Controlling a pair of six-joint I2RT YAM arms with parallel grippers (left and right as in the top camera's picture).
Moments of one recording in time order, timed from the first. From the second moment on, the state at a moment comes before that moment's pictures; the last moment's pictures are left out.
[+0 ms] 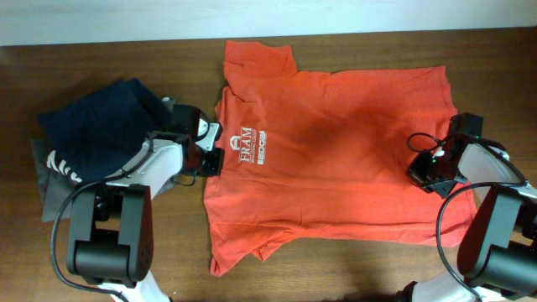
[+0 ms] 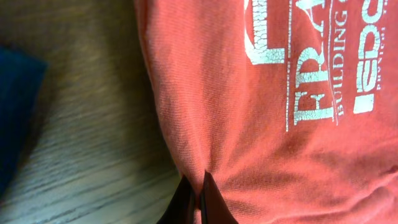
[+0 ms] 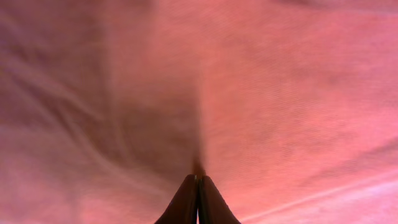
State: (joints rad) left arm -0.15 1.89 1.11 -0.55 0.26 0.00; right arm -0.36 1.77 1.02 -0.72 -0.14 0.39
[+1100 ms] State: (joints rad) left arm 0.04 1.85 1.32 -0.87 0.26 0.01; right arm -0.41 1.83 1.06 -0.74 0.04 0.47
